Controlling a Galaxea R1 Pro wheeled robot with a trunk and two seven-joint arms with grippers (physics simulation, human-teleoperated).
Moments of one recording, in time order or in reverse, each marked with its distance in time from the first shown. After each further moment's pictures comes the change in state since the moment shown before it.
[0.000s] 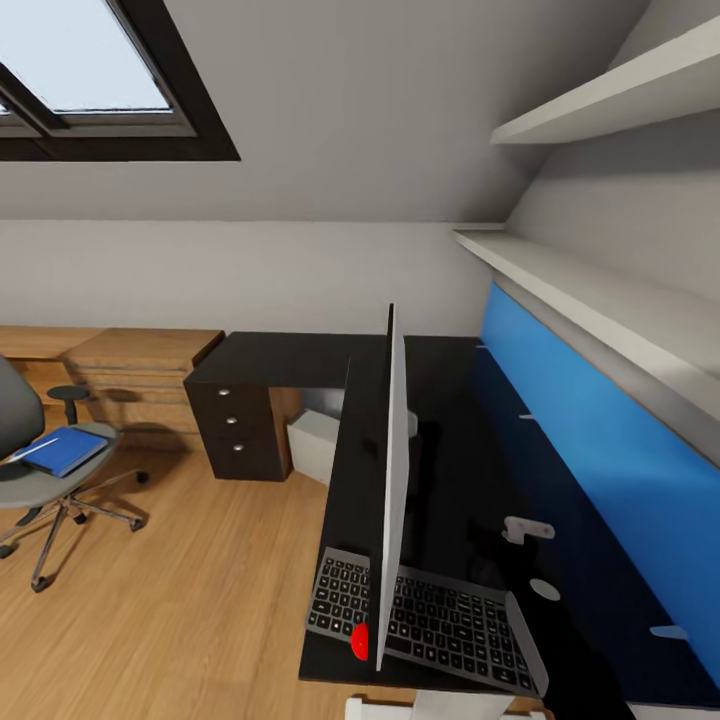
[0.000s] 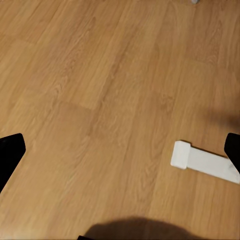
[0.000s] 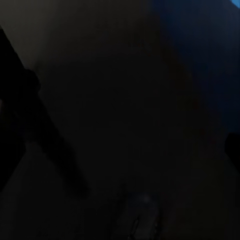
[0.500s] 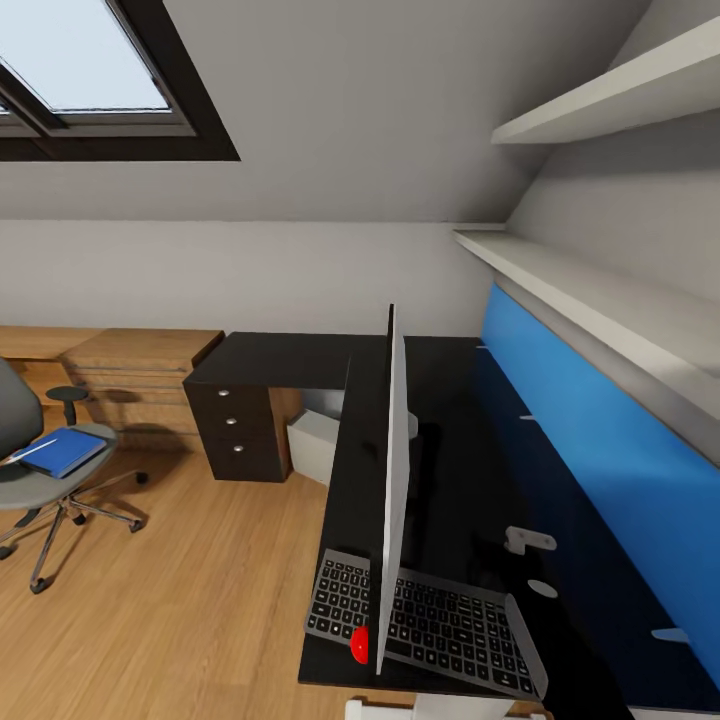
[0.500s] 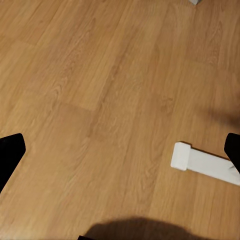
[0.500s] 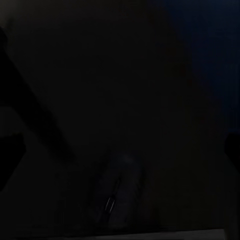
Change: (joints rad) left arm 0.000 0.000 0.000 0.000 0.000 -0.001 0.001; right arm 0.000 0.001 -0.003 0.013 -0.003 0.135 -0.062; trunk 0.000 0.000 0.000
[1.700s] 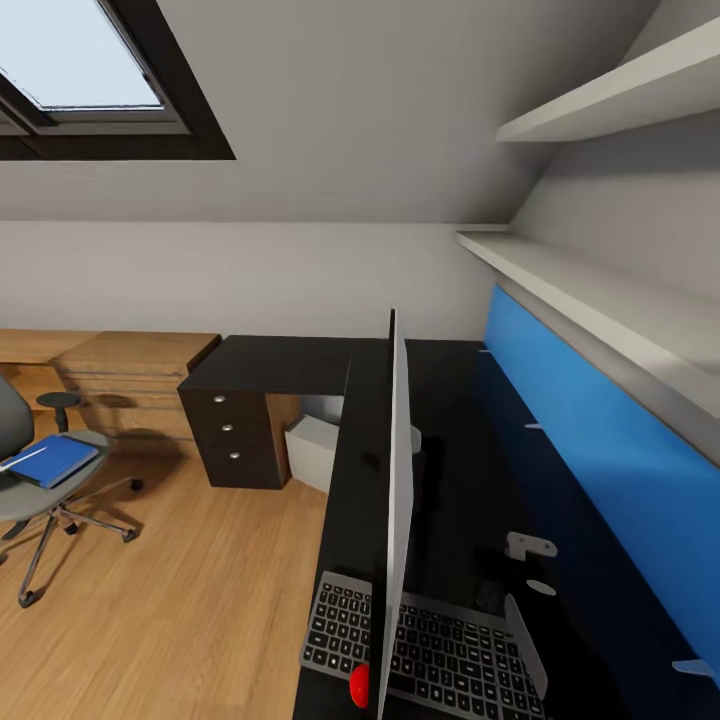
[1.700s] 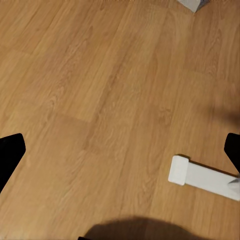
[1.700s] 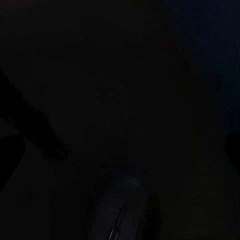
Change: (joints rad) left arm 0.000 -0.001 0.002 -0.001 0.001 -0.004 0.001; right arm 0.000 0.001 0.000 0.001 0.000 0.082 -0.028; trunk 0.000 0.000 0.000
